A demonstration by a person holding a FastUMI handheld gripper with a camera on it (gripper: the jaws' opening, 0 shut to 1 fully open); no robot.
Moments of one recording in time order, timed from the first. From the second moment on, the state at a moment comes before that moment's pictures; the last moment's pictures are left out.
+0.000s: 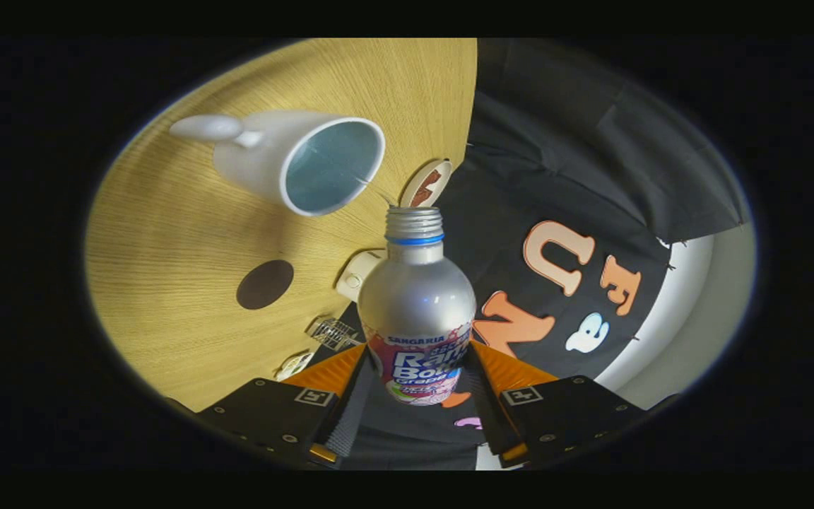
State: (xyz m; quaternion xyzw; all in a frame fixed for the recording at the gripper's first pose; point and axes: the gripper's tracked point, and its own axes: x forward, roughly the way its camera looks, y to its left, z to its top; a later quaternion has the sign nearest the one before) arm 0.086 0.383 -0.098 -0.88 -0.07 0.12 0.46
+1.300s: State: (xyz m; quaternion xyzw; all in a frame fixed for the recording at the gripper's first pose) arm 0.074 0.367 -0.135 -0.79 0.02 0.19 0.58
